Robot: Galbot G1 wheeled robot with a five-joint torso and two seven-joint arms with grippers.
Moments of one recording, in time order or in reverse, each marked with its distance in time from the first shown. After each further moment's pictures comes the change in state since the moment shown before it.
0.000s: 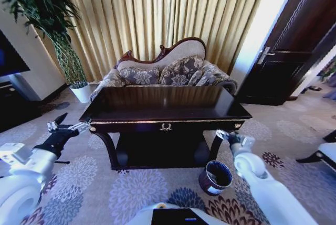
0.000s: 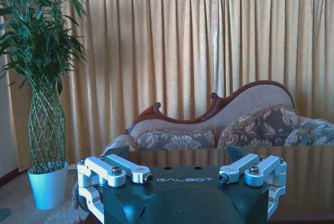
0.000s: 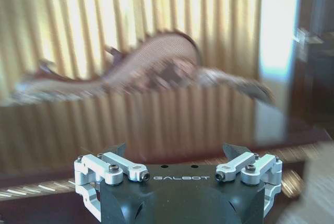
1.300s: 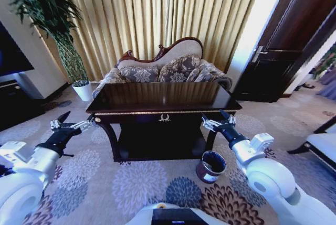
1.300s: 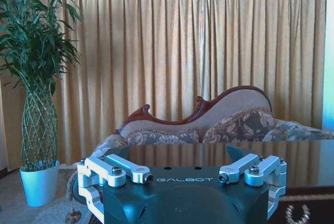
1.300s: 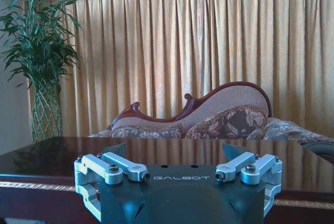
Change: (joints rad) left arm -0.025 0.016 0.030 0.000 -0.015 0.000 0.010; right arm -0.104 -0.058 0.049 0.262 -0.019 0.049 -0.142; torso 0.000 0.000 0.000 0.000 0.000
